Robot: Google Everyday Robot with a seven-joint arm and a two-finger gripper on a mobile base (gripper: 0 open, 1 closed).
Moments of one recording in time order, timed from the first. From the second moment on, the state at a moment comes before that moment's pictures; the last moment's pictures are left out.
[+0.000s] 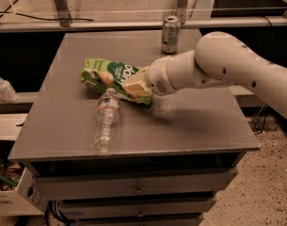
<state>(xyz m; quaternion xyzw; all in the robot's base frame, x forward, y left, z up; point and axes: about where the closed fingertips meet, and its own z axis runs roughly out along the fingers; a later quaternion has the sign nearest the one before) 0.582 0.032 0.849 -0.50 0.71 0.26 0.42</state>
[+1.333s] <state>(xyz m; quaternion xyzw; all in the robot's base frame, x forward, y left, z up) 0.586 0.019 0.854 -0.49 0.71 0.25 0.43</state>
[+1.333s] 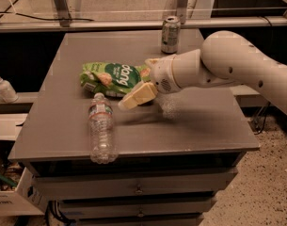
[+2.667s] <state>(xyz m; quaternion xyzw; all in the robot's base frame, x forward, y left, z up) 0.600 -0.102 0.854 -0.46 0.74 0.20 0.46</state>
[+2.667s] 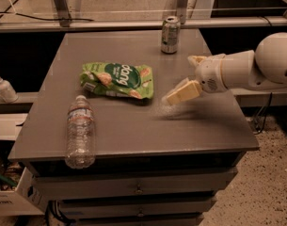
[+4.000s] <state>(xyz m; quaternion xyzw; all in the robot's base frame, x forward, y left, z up) 0.592 -0.143 0.876 -0.48 0.69 0.21 0.49</state>
